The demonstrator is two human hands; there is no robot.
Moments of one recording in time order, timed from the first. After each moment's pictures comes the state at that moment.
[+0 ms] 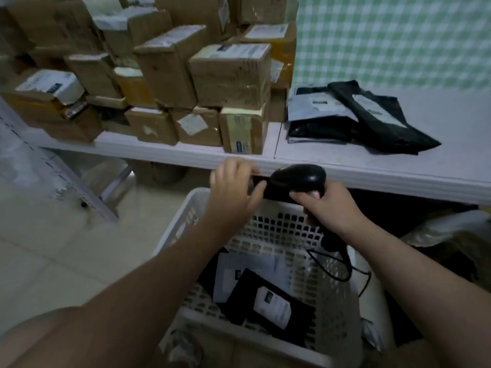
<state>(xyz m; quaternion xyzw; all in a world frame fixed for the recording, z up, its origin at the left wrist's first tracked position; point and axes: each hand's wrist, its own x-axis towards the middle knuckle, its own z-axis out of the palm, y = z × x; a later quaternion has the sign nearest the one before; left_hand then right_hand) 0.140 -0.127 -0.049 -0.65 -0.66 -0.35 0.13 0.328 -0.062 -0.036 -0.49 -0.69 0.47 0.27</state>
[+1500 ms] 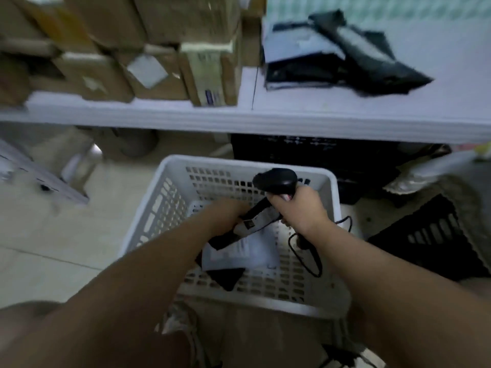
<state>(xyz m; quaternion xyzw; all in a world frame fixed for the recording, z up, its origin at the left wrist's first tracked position) 0.140 -0.130 -0.161 -0.70 -0.65 0.04 -0.29 0.321 -0.097 -0.129 -0.58 -0.63 0.47 0.22</state>
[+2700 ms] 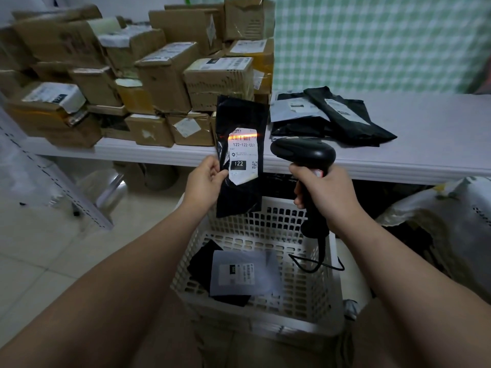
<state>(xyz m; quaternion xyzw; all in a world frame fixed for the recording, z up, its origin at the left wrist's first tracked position) 0.119 -0.144 -0.029 -0.50 -0.72 -0.45 -0.15 0.342 -0.126 0.014 -0.46 -0.56 0.54 0.43</state>
